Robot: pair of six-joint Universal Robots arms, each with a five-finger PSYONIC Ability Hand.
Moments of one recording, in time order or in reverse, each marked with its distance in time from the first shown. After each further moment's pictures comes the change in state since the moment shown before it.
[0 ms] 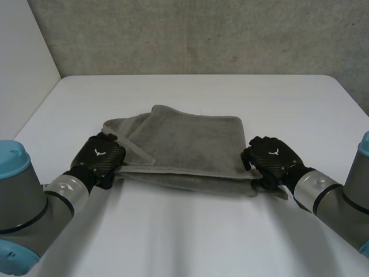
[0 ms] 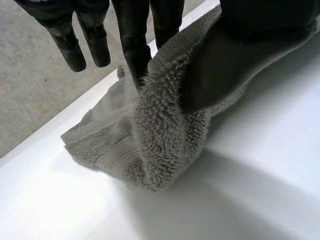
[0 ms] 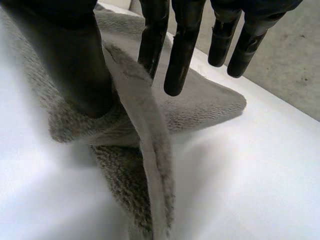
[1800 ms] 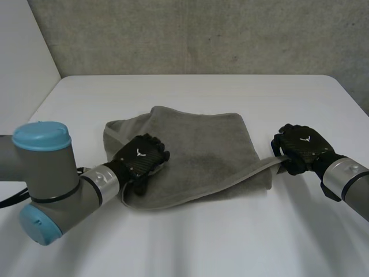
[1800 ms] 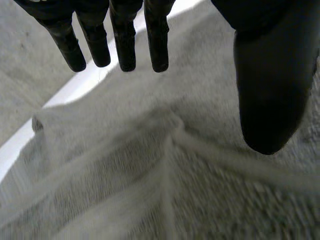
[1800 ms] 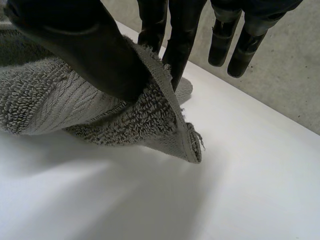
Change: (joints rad) left arm -0.115 -0.228 0.300 -0.180 0.170 0.167; right arm -0.167 -0.026 -0.020 0.020 -0.049 0.010; left_hand -0.896 -0.928 0.000 0.000 -0.923; right_hand 0.511 0.486 0.000 0.000 0.531
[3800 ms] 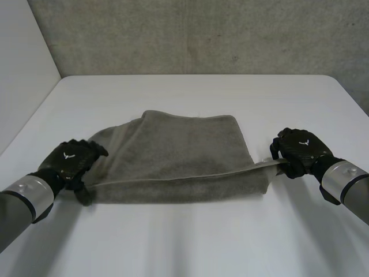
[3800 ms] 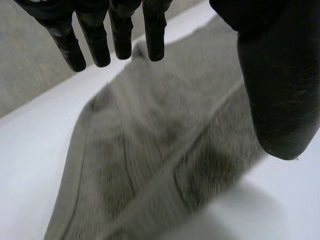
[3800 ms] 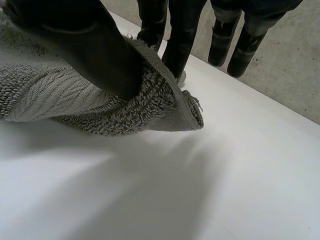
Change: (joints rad) left arm 0.341 0.354 -0.370 0.001 -0.018 -0.170; right arm 0.000 0.011 0.010 0.003 0.001 -0.005; left_hand -0.150 -0.155 0.000 0.000 -0.182; right_hand 0.000 0.010 0.000 0.000 0.009
